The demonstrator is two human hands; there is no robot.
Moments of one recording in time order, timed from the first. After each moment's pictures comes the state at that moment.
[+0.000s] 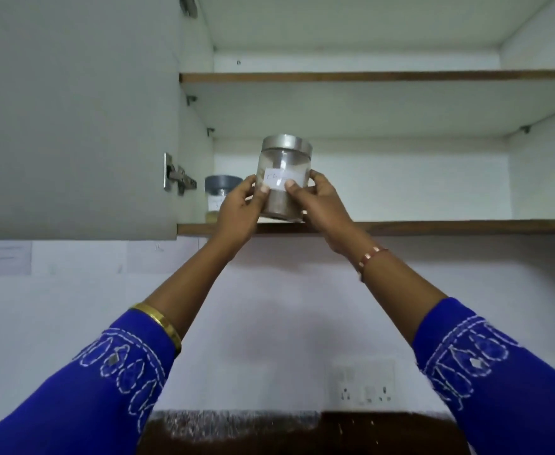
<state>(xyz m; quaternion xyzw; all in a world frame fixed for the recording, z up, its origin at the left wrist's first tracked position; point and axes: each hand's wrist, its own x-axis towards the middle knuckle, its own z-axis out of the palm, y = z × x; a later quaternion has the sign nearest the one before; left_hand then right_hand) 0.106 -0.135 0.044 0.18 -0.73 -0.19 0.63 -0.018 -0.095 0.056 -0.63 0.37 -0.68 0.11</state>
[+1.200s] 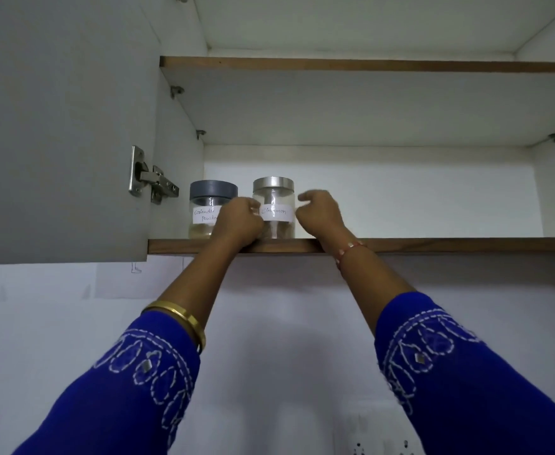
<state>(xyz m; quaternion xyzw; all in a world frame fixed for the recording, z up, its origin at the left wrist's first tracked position) 0.076 -0.245 0.078 0.36 -0.75 -0.07 0.55 -0.047 -0.202 0.087 -0.58 0.57 -0.59 -0.05</state>
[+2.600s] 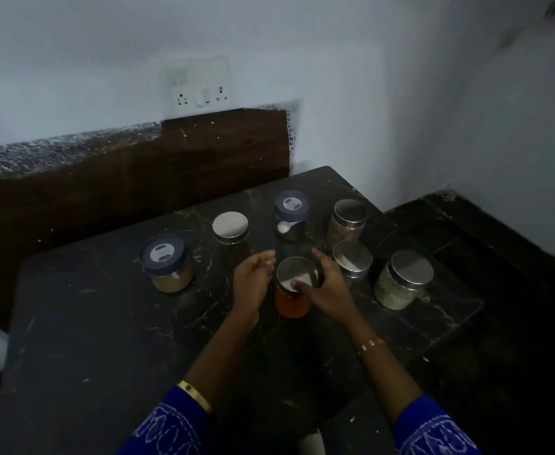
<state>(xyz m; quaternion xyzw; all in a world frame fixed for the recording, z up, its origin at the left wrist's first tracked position) -0.003 0.077 -0.428 0.42 -0.57 -0.68 0.21 -0.103 0.177 -0.460 -0.29 0.82 -0.44 0.22</state>
